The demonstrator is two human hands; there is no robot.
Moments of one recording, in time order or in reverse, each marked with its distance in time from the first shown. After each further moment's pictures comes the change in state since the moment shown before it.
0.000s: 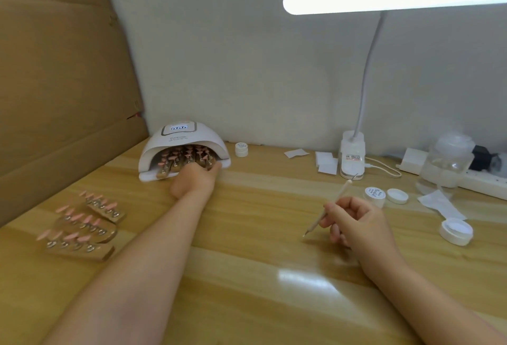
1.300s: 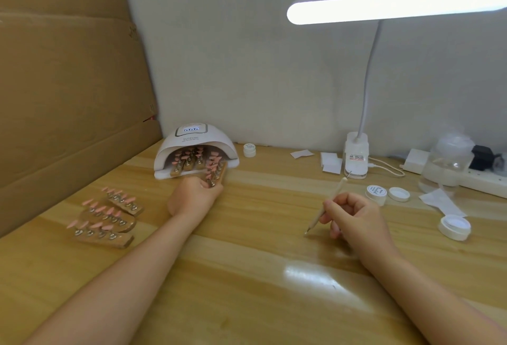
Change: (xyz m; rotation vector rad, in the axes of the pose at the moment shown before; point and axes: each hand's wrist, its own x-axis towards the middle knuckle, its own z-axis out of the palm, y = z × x) left_hand -0.051 -0.033 -0.033 -0.095 -0.011 0.066; right_hand -0.005 -0.004 0.001 -0.065 -0.033 -0.068
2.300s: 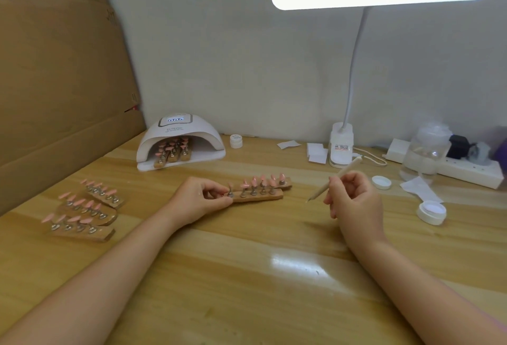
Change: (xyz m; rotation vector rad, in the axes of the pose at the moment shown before) left_hand -0.023 -0.003 -0.002 -0.260 -0.420 0.474; right_hand -0.002 -0.005 -0.005 0.111 0.240 -0.124
